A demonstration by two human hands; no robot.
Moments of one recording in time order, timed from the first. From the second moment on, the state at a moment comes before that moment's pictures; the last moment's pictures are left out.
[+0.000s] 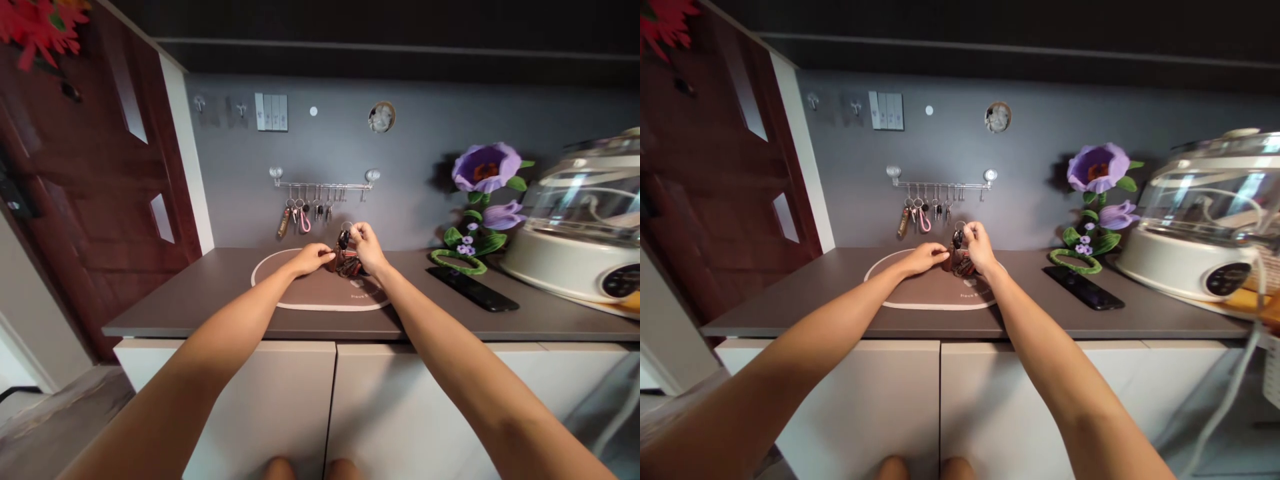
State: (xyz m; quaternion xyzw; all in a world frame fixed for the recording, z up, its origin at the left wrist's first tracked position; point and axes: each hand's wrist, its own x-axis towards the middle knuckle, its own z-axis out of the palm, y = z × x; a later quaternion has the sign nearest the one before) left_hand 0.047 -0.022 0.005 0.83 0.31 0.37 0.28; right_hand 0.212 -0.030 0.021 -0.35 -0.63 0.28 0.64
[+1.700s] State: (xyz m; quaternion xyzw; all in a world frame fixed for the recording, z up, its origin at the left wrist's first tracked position) left_hand 0.053 -0.005 -0.007 0.79 0.41 0.44 0.09; right_hand 0.198 0.064 0.069 -0.45 -0.56 0.25 0.65
